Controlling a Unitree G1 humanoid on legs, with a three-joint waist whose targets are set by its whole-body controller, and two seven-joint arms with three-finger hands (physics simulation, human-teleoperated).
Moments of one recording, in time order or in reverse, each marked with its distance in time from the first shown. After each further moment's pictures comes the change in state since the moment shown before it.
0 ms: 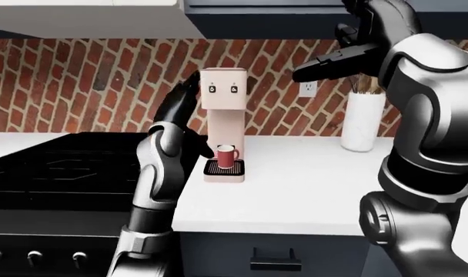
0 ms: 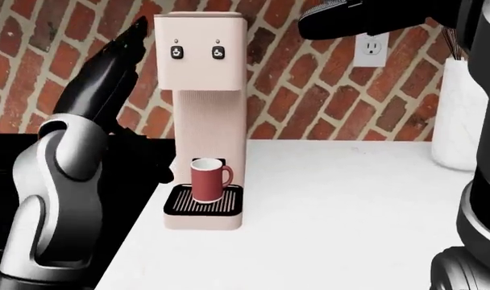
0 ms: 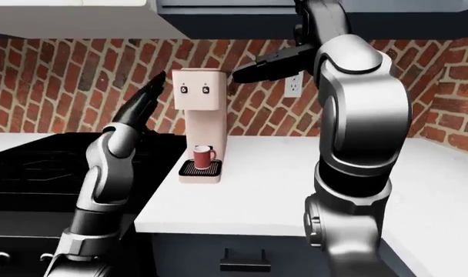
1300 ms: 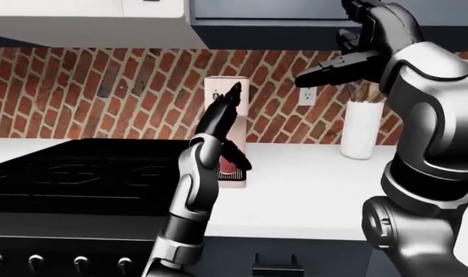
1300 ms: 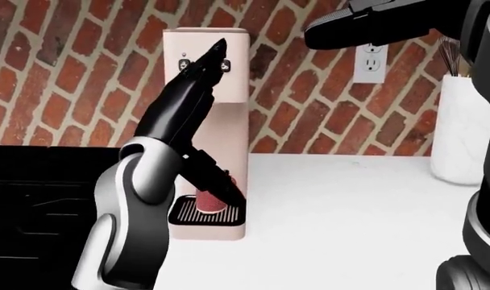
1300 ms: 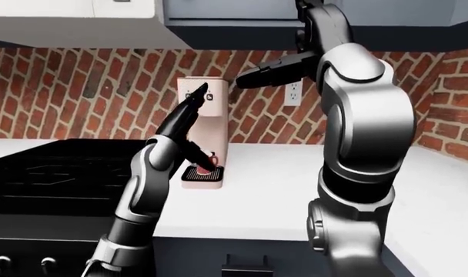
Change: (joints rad) left arm 0.035 -0.203 -0.084 0.036 -0.023 -0.046 0.060; right arm 0.043 -0.014 -0.014 -0.029 0.049 -0.006 -0.024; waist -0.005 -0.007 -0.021
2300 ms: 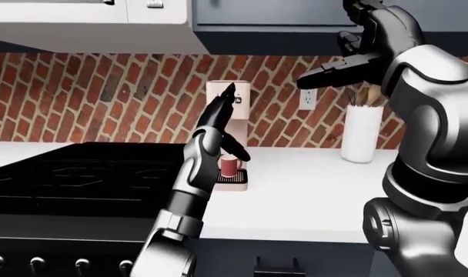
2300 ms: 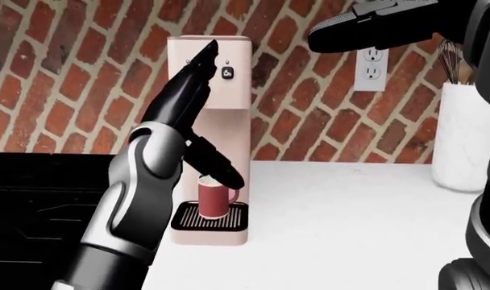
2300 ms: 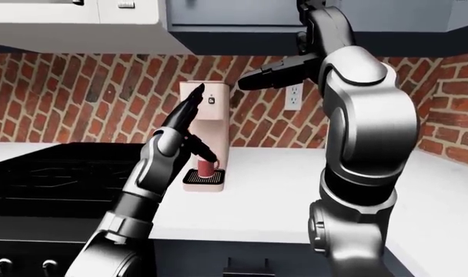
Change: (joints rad) left arm -0.167 0.038 0.035 0.353 -0.137 -0.044 0.158; right arm 0.015 -0.005 -0.008 -0.013 0.014 0.002 -0.002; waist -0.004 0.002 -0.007
